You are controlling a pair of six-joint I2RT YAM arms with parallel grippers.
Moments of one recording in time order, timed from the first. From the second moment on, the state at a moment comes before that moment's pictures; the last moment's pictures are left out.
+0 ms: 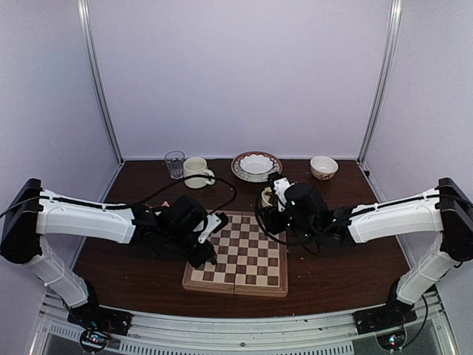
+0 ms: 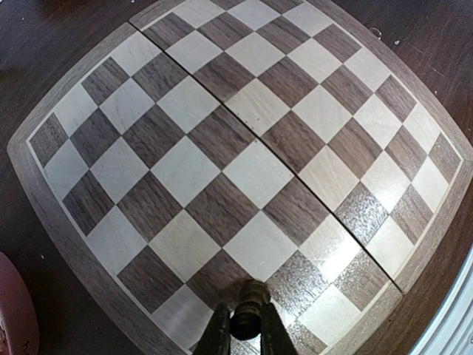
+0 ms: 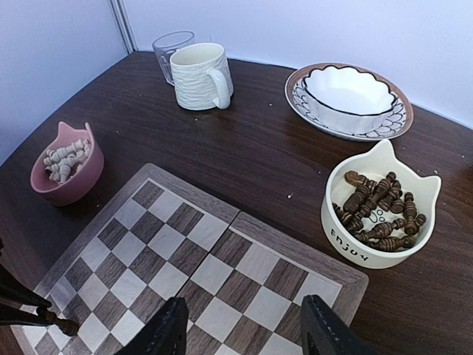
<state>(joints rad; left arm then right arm) -1.02 1.53 0.90 -0.32 -0.04 -0.16 0.95 1.54 0.84 0.21 0.36 0.31</state>
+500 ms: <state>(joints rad) -1.02 1.45 0.87 -0.30 -0.29 -0.18 0.95 1.54 0.84 0.21 0.36 0.31</state>
